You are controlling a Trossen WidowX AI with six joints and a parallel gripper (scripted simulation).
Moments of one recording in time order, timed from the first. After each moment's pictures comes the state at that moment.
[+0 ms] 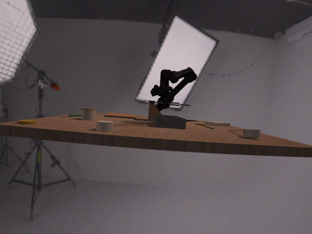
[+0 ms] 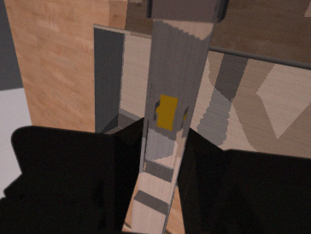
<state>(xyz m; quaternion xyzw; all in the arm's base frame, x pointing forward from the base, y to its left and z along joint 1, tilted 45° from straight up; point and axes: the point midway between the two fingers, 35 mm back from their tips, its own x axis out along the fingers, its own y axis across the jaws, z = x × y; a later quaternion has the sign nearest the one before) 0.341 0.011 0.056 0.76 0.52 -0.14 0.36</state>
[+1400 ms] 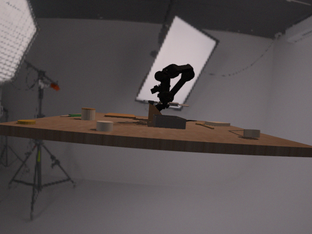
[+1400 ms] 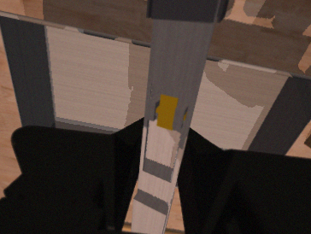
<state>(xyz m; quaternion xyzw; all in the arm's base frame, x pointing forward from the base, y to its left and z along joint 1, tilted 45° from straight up) 0.337 0.009 0.052 0.62 0.68 -0.22 0.32</state>
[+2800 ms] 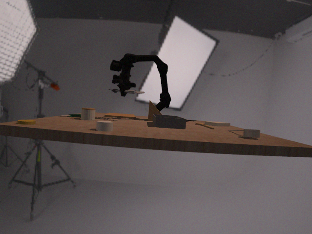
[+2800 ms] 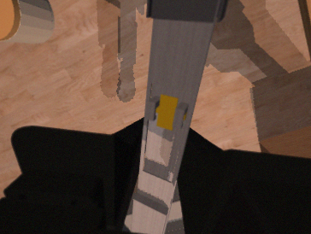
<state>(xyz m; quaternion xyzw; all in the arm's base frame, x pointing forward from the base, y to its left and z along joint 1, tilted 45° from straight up) 0.253 -0.231 -0.089 0.69 0.57 -0.44 0.13</state>
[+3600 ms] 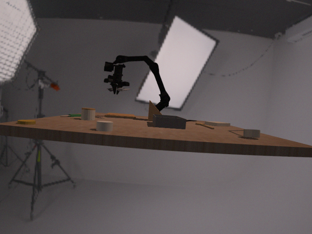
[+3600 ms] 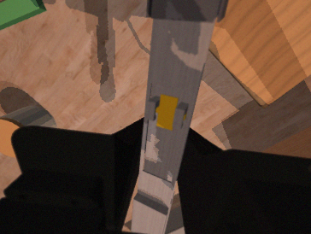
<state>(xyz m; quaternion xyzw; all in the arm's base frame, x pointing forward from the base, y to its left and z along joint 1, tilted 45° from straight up) 0.136 -0.302 -0.126 0.70 0.49 -0.52 0.02</state>
